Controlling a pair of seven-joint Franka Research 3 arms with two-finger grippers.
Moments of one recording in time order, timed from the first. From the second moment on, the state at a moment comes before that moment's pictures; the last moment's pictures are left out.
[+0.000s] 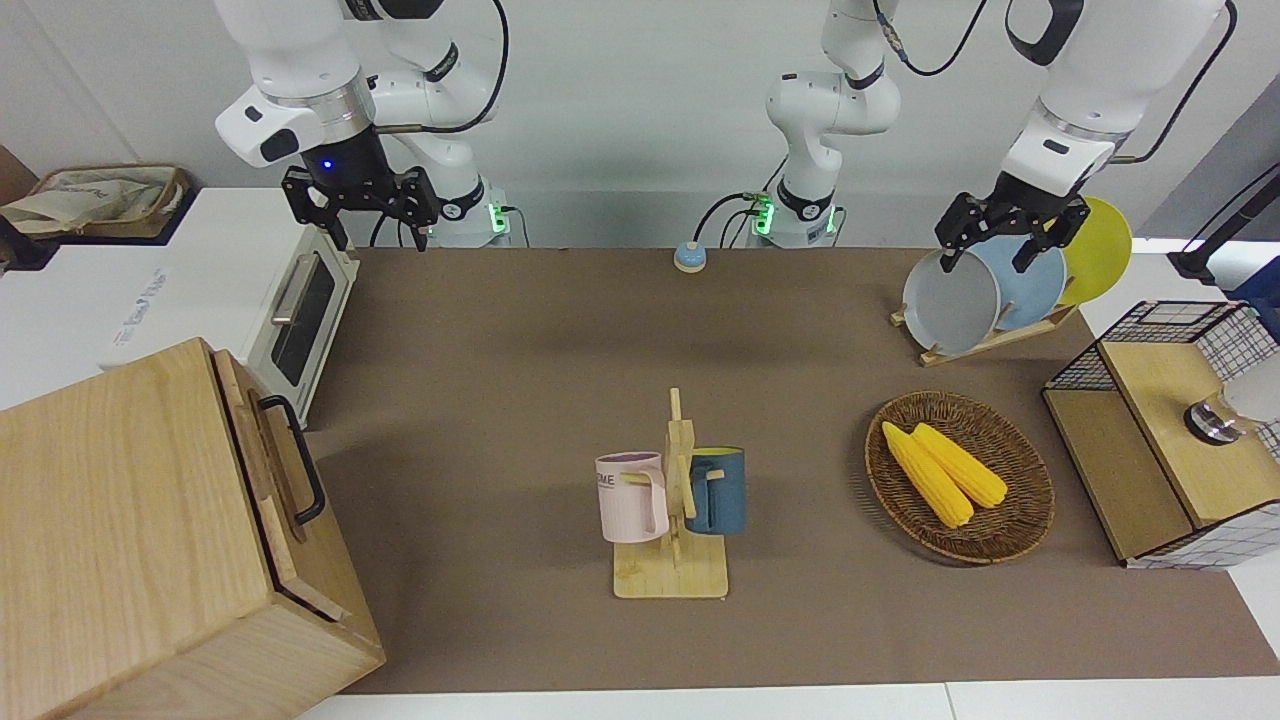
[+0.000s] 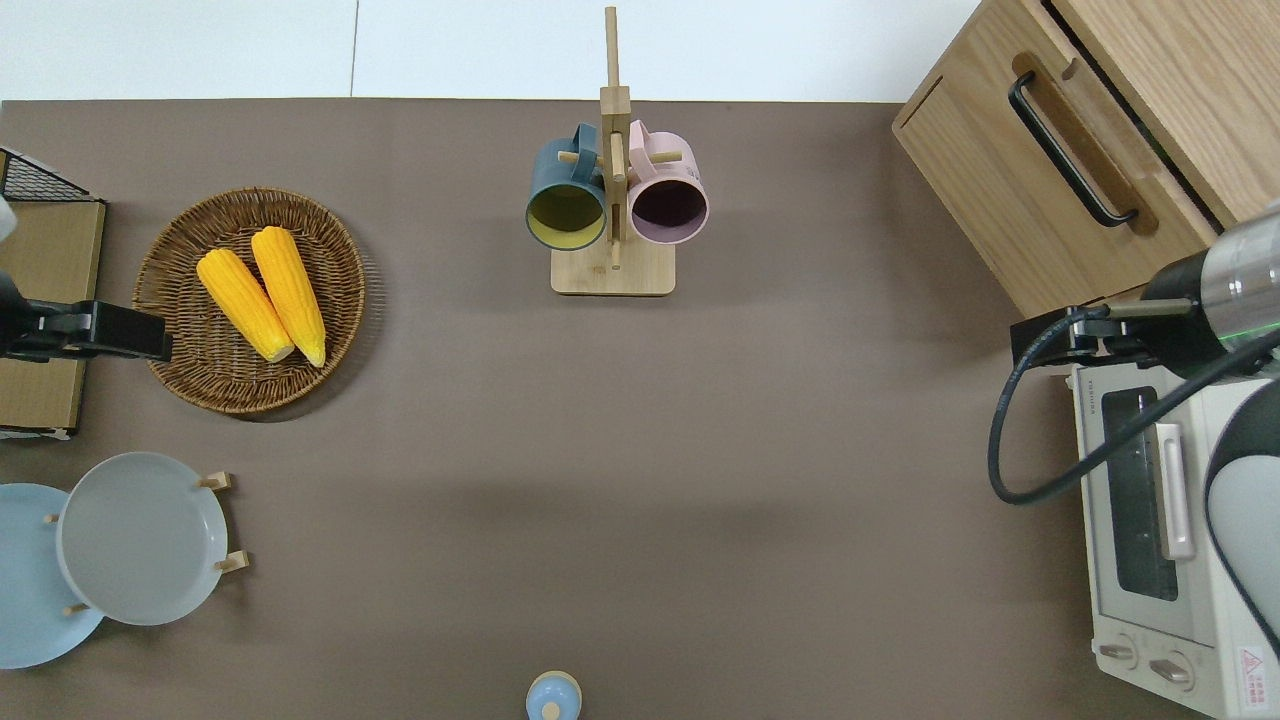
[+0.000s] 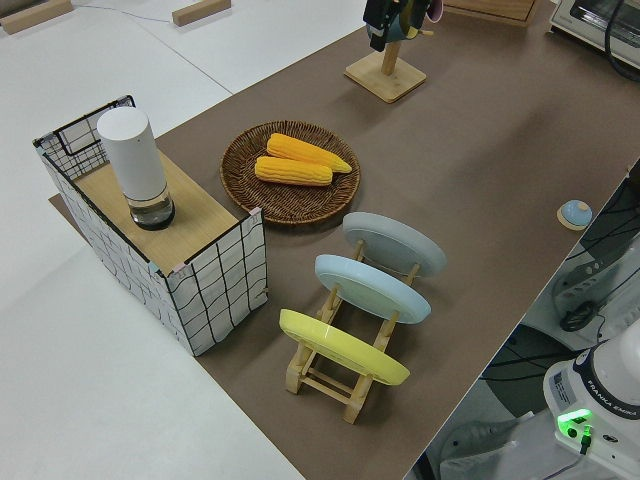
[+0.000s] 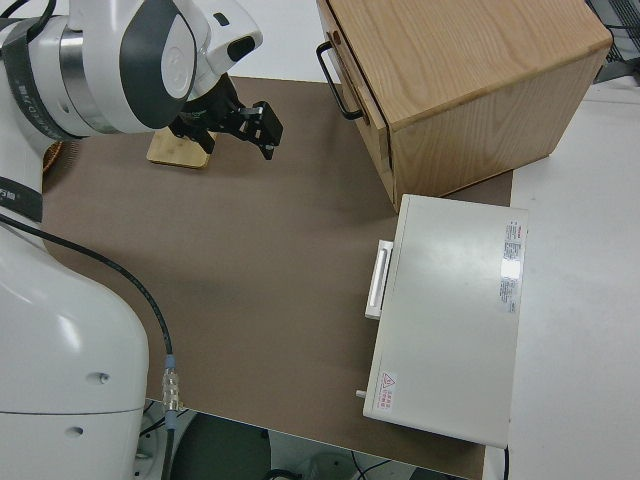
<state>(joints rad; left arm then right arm) -0.15 0.04 0.15 -1.49 -0.02 1.55 0.05 0.14 0.05 -0.02 -1.43 -0.03 1.47 0.15</state>
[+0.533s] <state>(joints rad) -0.15 0.04 0.15 -1.49 -0.02 1.55 0.05 0.22 0.08 -0.02 -1.44 -0.25 1.47 0.15</state>
